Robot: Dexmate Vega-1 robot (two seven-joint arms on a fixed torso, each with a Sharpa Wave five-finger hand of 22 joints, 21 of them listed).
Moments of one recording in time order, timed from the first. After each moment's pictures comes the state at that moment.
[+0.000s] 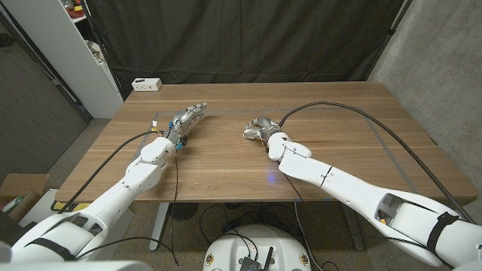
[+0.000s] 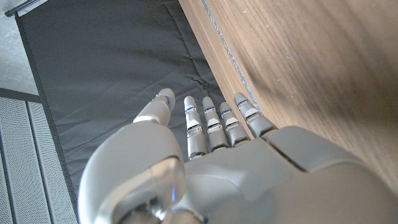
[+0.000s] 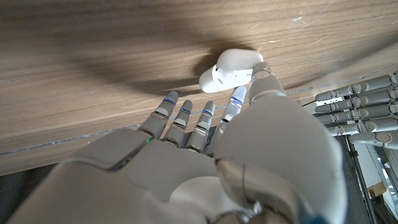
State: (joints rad) left arm 0.75 0.53 0.42 -1.12 -0.53 -0.34 -0.06; left_hand 0.64 0.15 0.52 -0.15 0.20 0.52 -0.06 0.20 0.20 0.36 -0.04 0.25 0.25 0.23 -0.04 0.18 0.16 0.22 0.06 0.23 0.18; right arm -0.58 -0.38 -0.96 -1.61 -0.19 -0.70 -0.24; right_hand 1.03 0.07 0.17 -0.13 0.19 0.87 -0.14 0.23 0.20 0.38 -0.11 0.23 0.26 0.22 -0.04 0.26 0.22 0.26 0.08 0.19 0.17
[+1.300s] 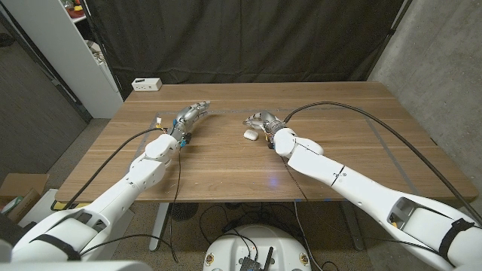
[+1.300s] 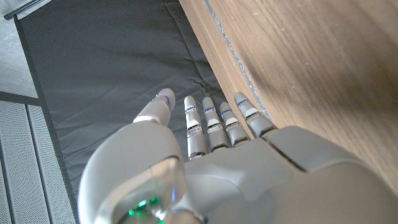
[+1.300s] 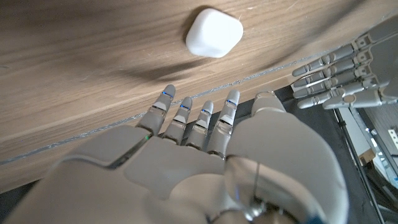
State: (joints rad) left arm 0.74 0.53 0.43 -1.15 -0.52 -0.31 -0.03; left_hand 0.64 0.15 0.52 -0.15 0.20 0.52 -0.06 0.20 0.20 0.36 -0.04 0.25 0.25 0.23 -0.04 0.18 0.16 0.23 0.07 0.23 0.18; right arm -0.64 -0.45 -0.85 -1.74 -0.08 -0.63 -0.23; right_hand 0.77 0.14 0.13 -0.02 0.18 0.62 -0.20 0.17 0.19 0.35 -0.08 0.22 0.26 0.22 -0.04 0.26 0.23 0.31 0.08 0.20 0.17
